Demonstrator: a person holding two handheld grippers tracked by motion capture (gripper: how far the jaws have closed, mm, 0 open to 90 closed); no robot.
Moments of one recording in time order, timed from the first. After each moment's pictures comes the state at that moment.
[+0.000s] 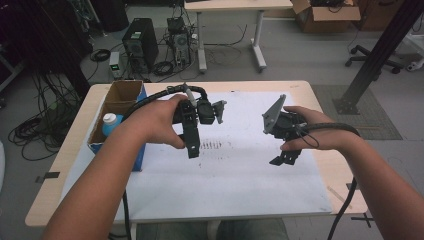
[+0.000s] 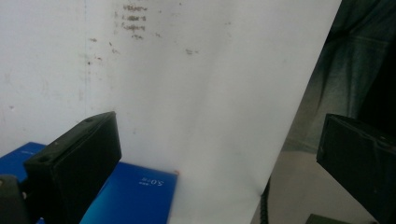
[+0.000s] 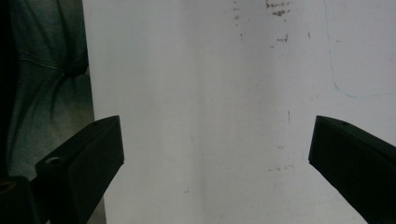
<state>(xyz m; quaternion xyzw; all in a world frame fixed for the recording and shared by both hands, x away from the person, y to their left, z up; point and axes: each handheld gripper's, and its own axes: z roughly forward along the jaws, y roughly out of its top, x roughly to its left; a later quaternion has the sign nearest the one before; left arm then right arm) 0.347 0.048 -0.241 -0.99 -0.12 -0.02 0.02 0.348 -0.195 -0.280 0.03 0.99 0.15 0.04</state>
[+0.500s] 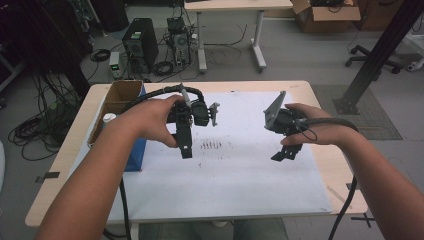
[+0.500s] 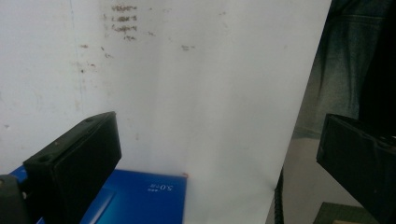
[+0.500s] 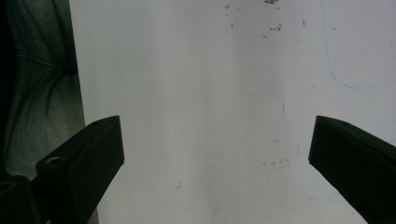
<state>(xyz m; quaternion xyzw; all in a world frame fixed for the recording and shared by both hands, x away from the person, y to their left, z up) 0.358 0.060 -0.249 -1.00 -0.07 0.00 0.02 0.365 -0.201 -0.286 0.04 0.99 0.14 0.03</state>
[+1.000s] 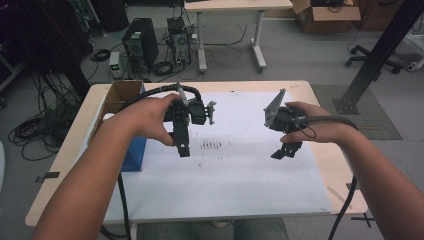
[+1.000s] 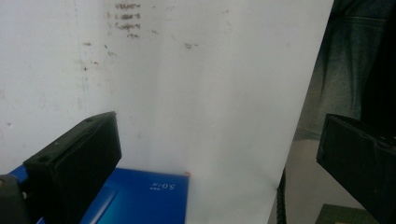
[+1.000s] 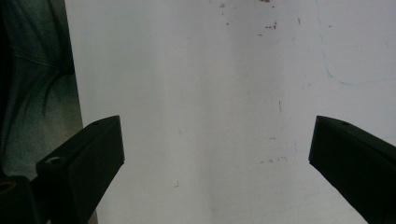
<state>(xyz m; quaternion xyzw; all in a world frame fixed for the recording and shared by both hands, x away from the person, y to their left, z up) 0.358 0.065 -0.247 -1.00 -0.07 0.00 0.01 0.369 -0.202 -0.285 0.05 0.99 0.14 0.03</state>
